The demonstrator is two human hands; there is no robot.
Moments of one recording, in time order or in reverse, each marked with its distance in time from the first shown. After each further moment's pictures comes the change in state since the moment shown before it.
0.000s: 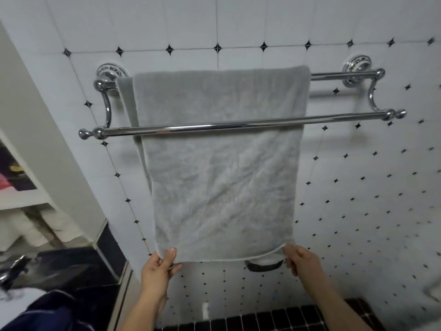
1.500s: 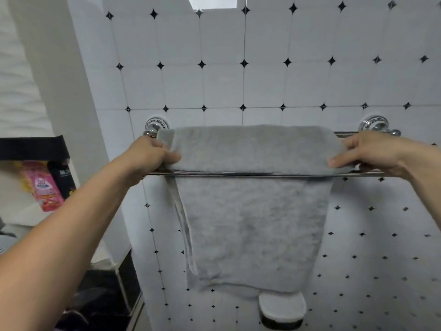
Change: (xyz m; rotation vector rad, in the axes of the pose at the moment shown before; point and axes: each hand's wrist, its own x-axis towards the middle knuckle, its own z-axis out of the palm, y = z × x) left_hand -0.031 0.368 0.095 0.672 0.000 0.495; right_hand 0.049 -0.385 -0.115 -0.405 -0.288 -0.305
